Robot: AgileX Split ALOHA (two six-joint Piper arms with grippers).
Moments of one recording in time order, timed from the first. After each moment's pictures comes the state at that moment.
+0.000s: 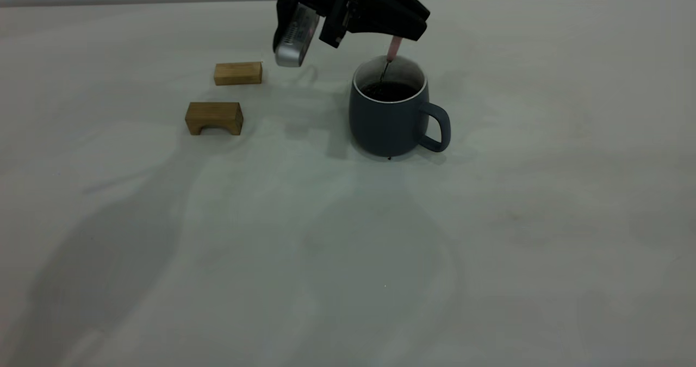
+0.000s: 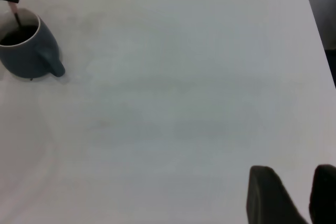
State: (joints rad) left arm -0.32 2.69 -2.10 -1.23 1.05 -0.99; right arm 0.01 0.02 -0.47 -0.02 1.13 -0.01
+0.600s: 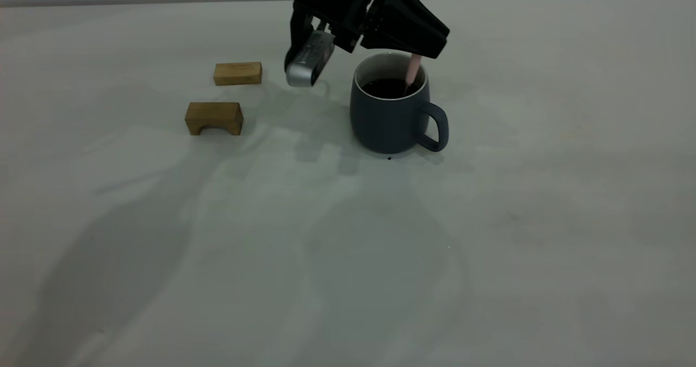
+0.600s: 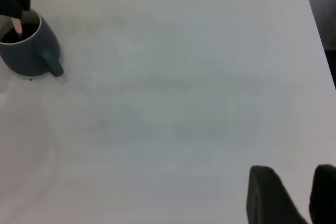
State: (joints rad) left arm -0.34 2.72 -2.11 -1.22 1.16 -1.23; right arm 0.01 0.02 -0.47 -0.02 1.13 -0.01
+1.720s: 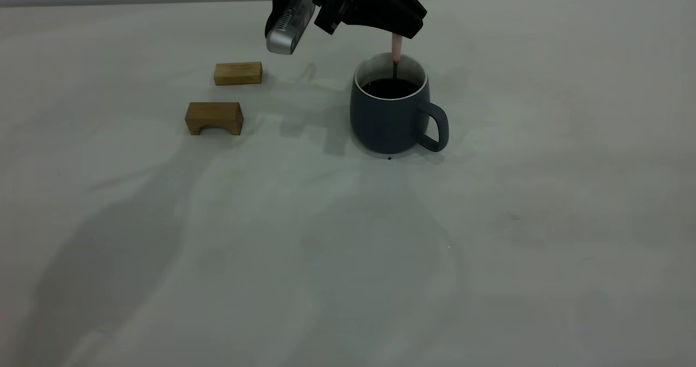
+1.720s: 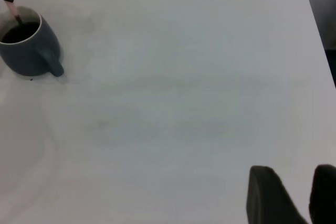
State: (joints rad) left arm -0.32 2.72 -2.23 -1.06 1.11 -1.21; right arm 0.01 0.02 -0.47 -0.02 1.13 -0.01
